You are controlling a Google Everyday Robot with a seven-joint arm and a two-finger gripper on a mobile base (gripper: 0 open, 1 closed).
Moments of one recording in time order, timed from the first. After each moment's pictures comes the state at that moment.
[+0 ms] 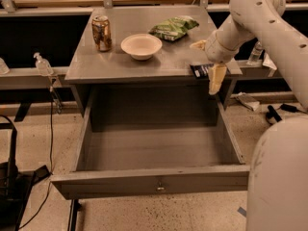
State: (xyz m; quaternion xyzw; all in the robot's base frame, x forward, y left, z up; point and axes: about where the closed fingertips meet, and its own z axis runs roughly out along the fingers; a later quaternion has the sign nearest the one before) arm 0.733 -0.185 0.811 -0.78 0.58 -0.04 0.23
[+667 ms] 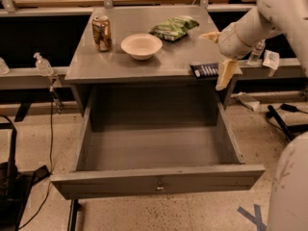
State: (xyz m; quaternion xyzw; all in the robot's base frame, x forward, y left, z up) arm 0.719 -0.197 0.847 -0.77 0.57 -0.01 0.30
